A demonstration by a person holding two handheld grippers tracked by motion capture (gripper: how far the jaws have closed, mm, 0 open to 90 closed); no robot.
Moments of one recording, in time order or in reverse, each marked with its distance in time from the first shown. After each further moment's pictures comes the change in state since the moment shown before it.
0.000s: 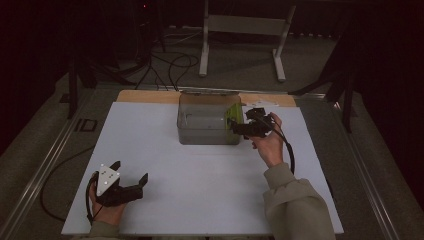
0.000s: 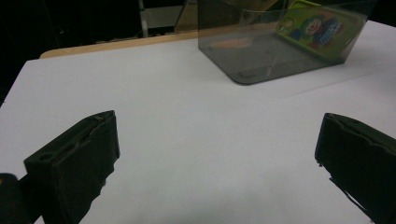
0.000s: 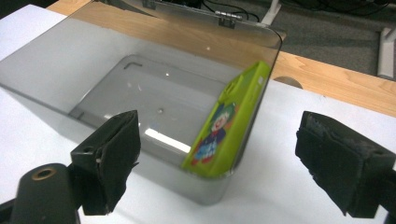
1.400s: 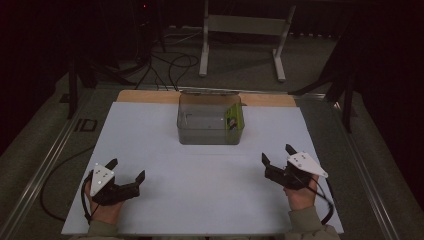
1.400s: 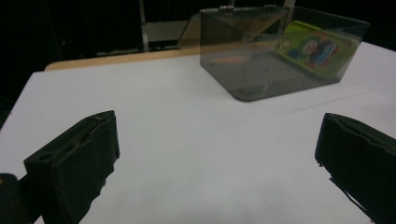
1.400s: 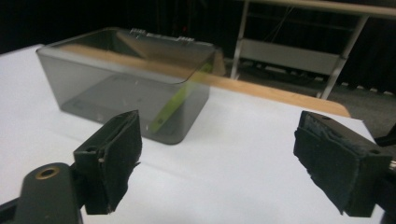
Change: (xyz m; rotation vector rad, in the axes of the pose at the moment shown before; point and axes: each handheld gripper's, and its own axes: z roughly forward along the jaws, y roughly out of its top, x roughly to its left) left arm 0.008 0.005 -0.005 -0.071 -0.005 -0.022; right arm -0.009 -0.124 -0.111 -0.354 -0.124 -0.019
